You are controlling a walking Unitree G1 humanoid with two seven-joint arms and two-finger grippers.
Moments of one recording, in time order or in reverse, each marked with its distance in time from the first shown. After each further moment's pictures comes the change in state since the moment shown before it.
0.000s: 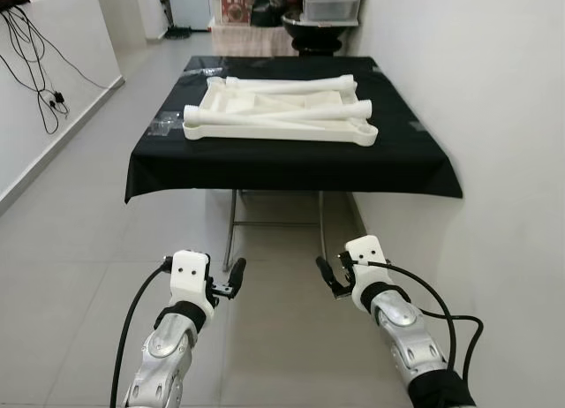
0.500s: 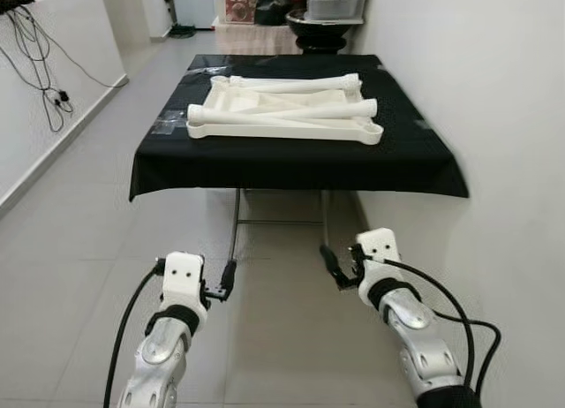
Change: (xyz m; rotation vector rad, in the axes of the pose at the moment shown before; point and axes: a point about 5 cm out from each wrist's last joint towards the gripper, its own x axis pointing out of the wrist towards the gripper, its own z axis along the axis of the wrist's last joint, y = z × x) left arm -0.018 0.016 -0.001 0.057 0.050 0.116; right arm -0.016 -0.003 0.013 0.133 -0.090 -0.071
